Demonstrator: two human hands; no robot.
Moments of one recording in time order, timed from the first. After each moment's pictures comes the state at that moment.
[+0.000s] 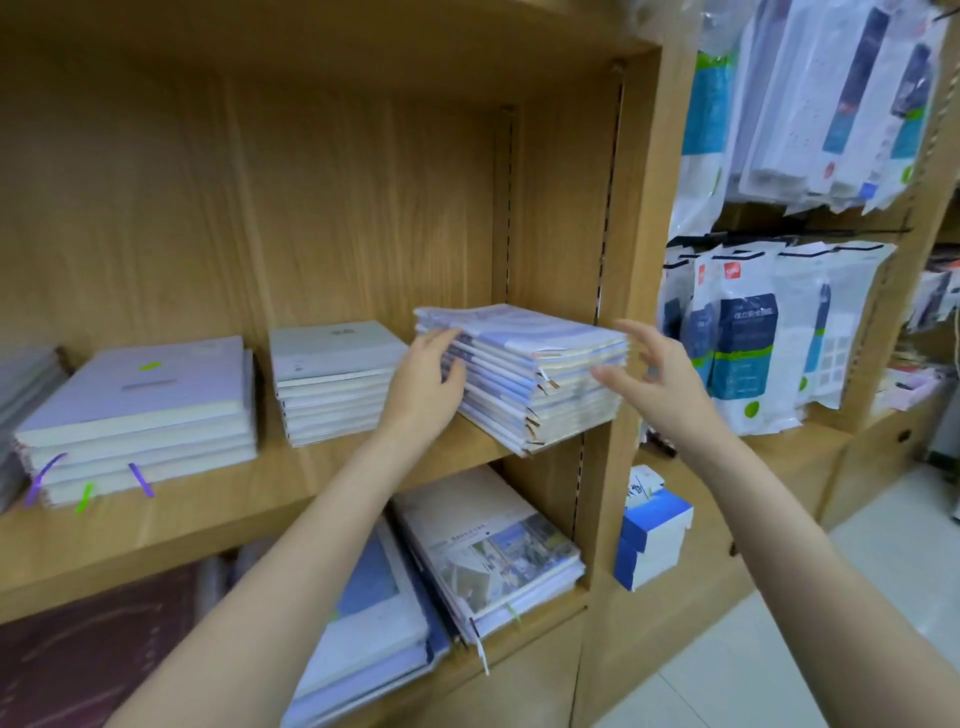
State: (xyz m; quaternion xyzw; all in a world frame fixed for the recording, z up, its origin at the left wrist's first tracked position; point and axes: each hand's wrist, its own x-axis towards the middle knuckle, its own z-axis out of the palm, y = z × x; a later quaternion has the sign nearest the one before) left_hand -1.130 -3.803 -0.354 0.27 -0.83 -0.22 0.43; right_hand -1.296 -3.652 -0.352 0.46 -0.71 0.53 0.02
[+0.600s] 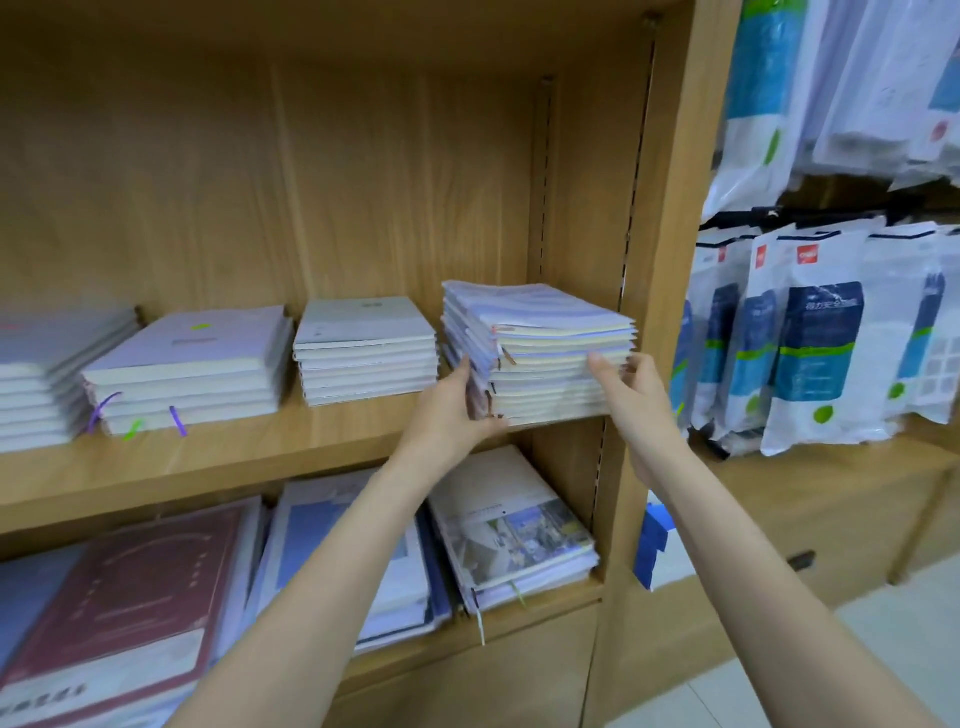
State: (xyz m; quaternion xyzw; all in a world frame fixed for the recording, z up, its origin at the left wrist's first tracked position) left_hand -1.140 -3.770 -0.397 0.35 -0.82 -0.31 0.34; right_hand -1.308 -3.685 -0.400 0.39 -0.62 0.66 -0.14
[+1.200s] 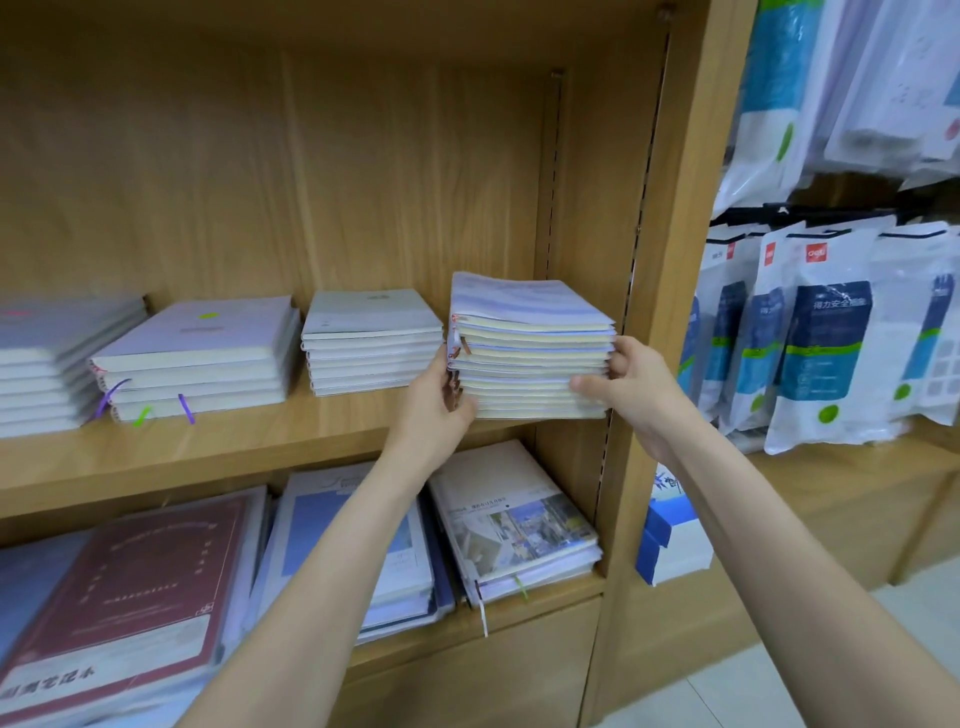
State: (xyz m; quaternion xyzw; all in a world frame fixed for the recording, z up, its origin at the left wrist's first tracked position) left_hand -1.122 -3.771 -0.410 0.27 -0.75 -0.39 0.47; right_hand -1.303 -3.678 -0.378 0.46 -0.60 0.61 -0.23
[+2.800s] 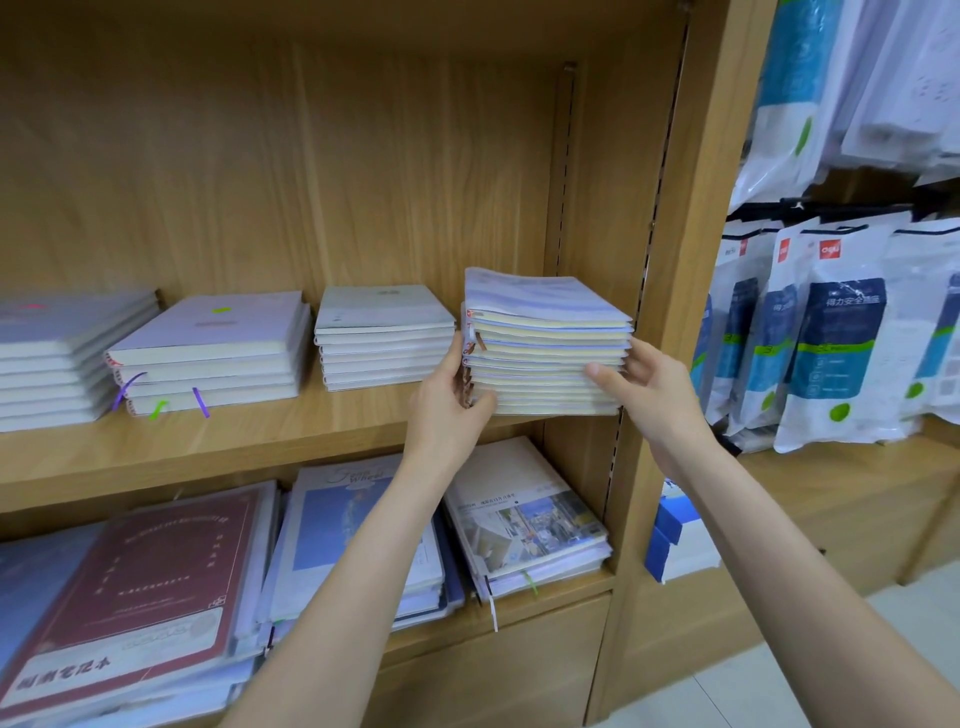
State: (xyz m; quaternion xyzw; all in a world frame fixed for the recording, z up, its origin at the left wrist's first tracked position) left_hand -1.122 -3.762 -0.411 0.29 -0.71 -0.40 0.49; right_hand -1.297 -3.672 -0.392 0.49 -0.56 0.65 -0.16
